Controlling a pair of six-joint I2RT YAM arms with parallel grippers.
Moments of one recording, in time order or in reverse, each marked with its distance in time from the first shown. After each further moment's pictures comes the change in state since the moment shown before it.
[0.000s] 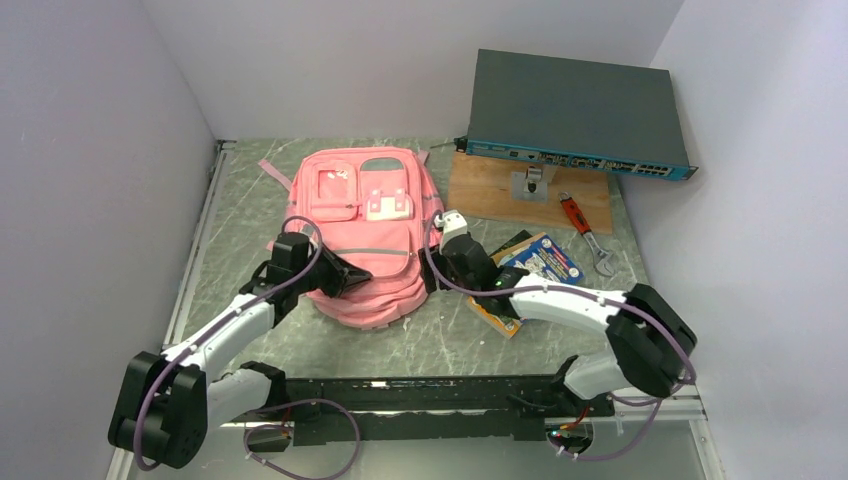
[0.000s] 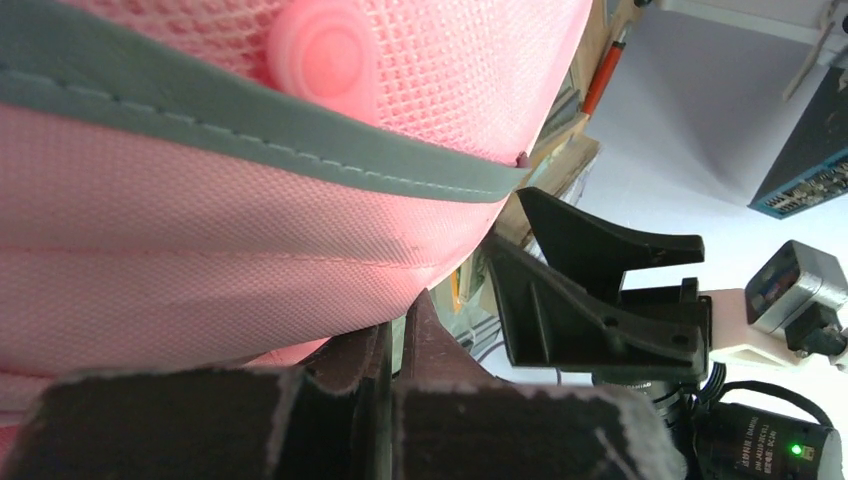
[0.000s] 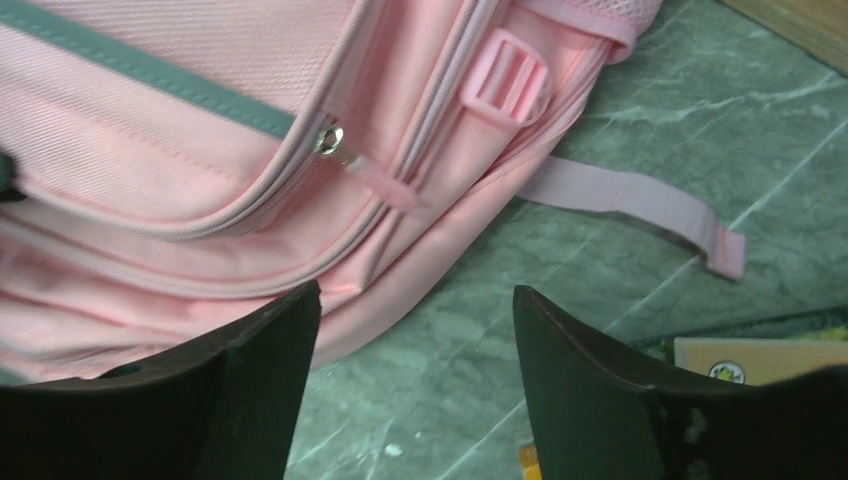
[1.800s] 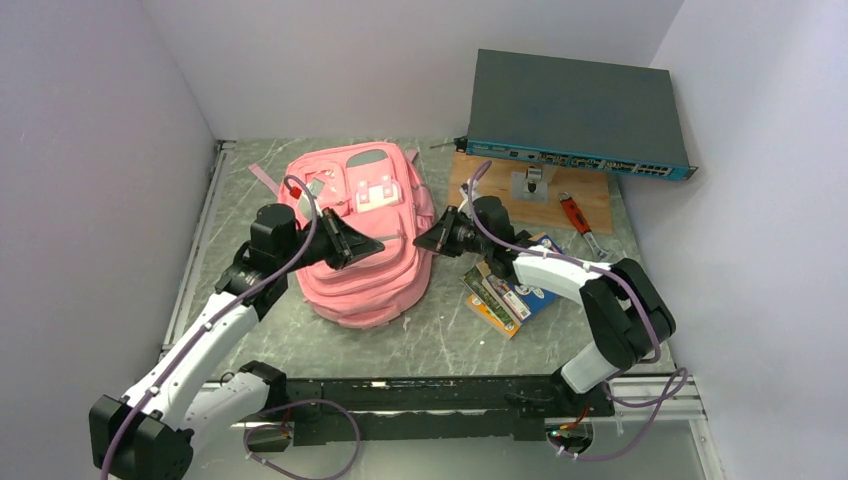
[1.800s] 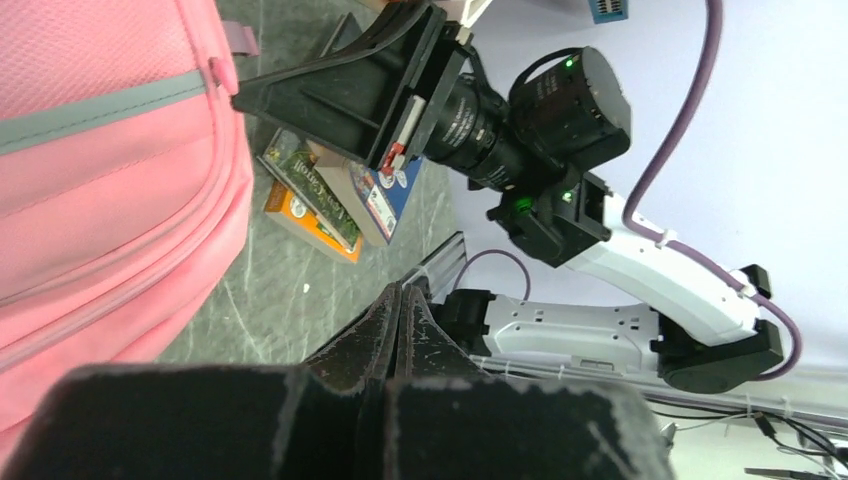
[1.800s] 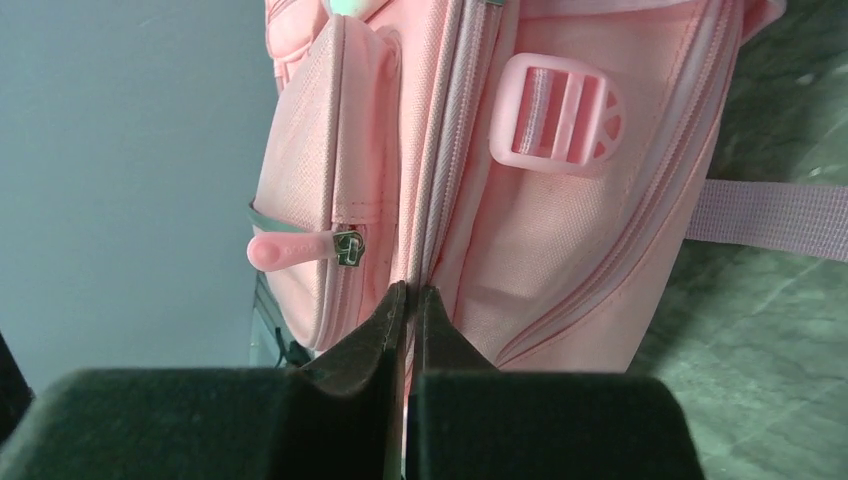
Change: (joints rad) left arm -0.078 -0.145 0.296 -0.093 0.151 0.160; right arm -0.283 0.125 0.067 0.263 -0.626 0.610
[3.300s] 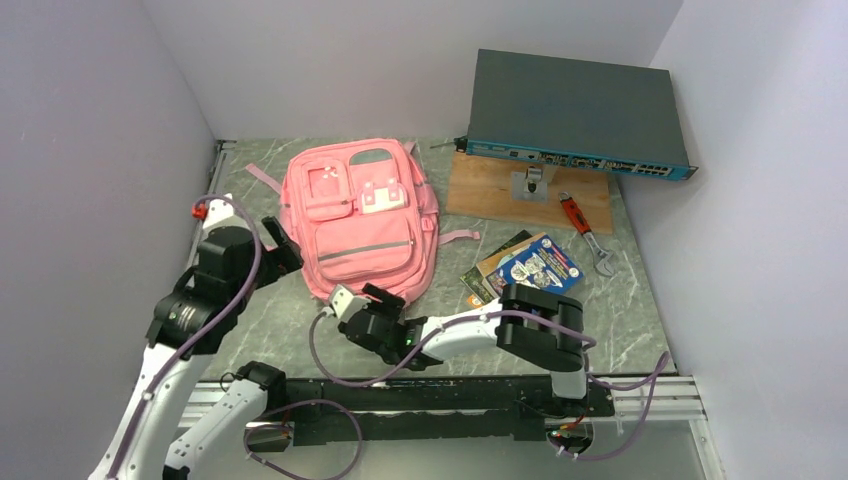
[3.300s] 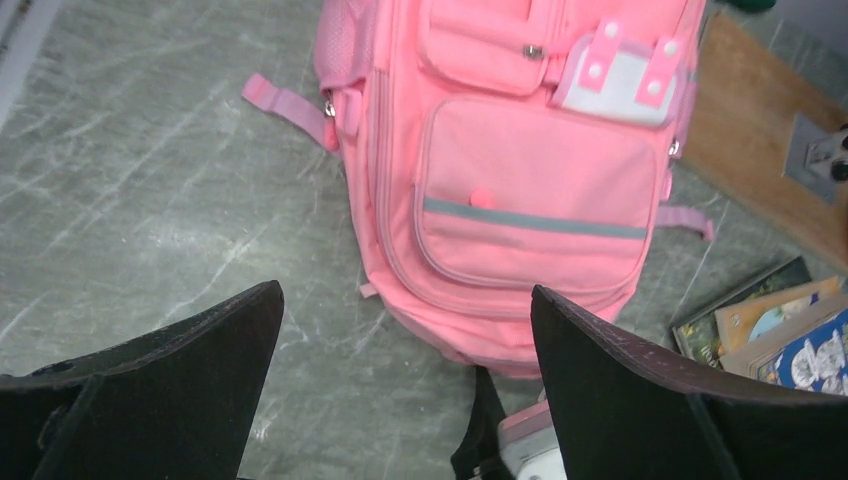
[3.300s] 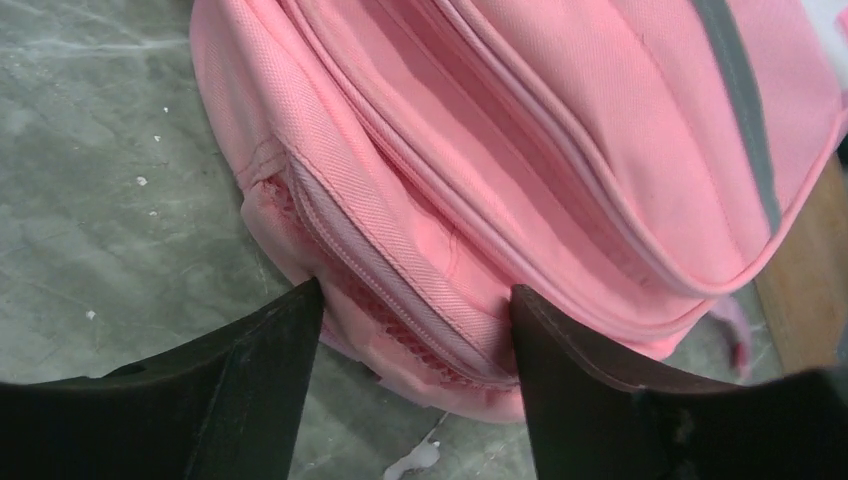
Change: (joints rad) left arm 0.051 -0.268 0.277 -0.795 -0.912 0.442; right arm 0.794 0.365 0.241 -0.153 1.096 -1.062
